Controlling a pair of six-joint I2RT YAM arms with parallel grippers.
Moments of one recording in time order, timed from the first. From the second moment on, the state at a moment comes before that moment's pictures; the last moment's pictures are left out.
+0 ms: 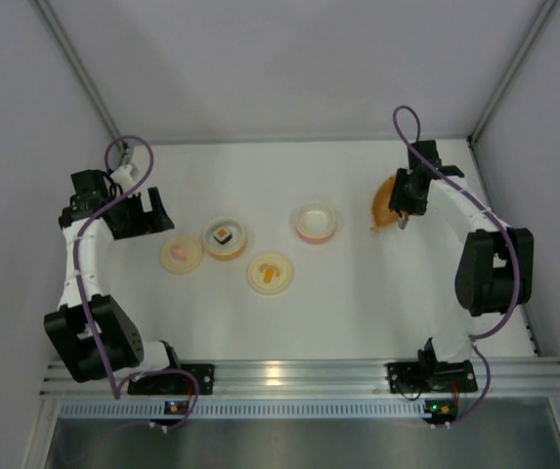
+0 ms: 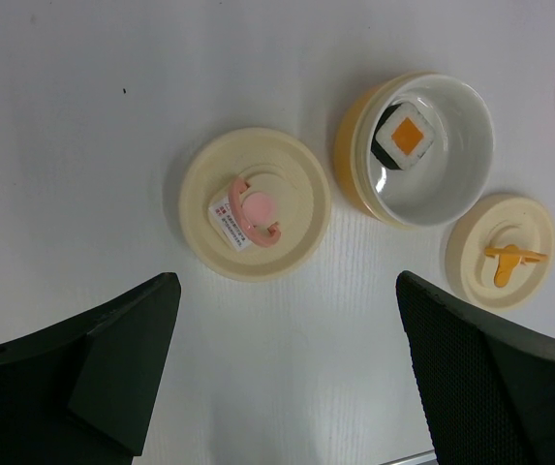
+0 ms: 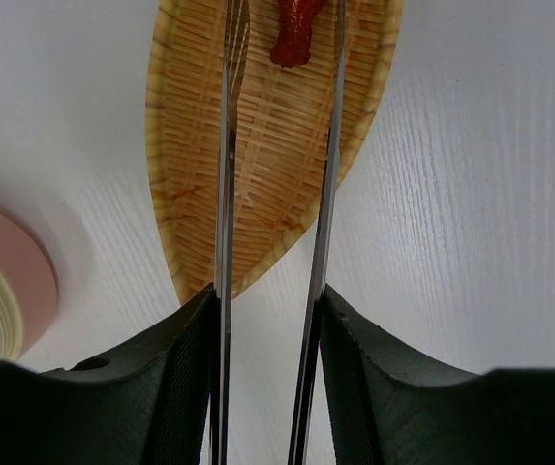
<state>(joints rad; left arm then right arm) 0.34 1.37 1.20 -0.78 0.45 0.10 0.09 1.73 1.36 -0.66 0.08 0.33</state>
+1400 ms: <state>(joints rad) 0.34 1.38 1.20 -0.78 0.44 0.10 0.05 1.76 1.36 -0.61 0.01 0.31</state>
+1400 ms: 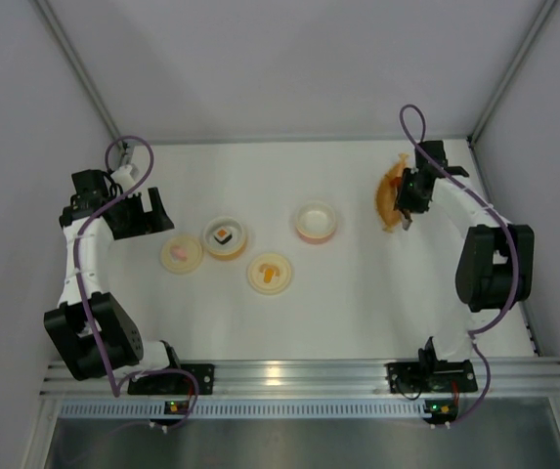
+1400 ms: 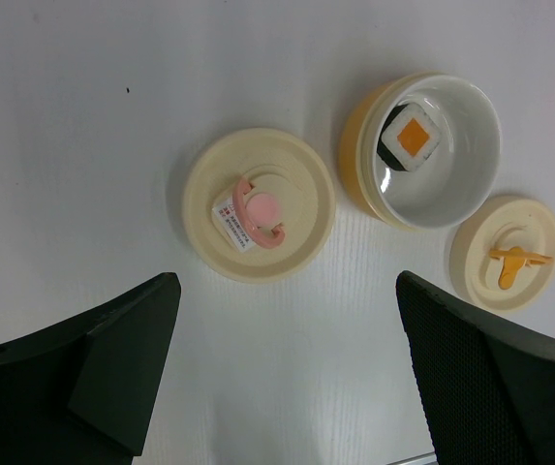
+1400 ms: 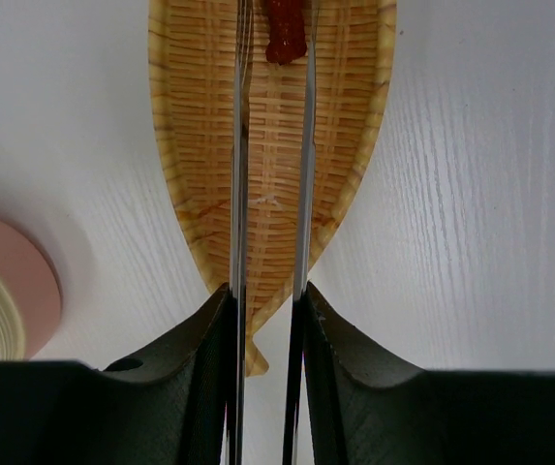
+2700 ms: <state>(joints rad) 0.34 1.38 1.20 -0.78 0.46 0.10 0.07 1.38 1.29 -0.74 -0.25 0.00</state>
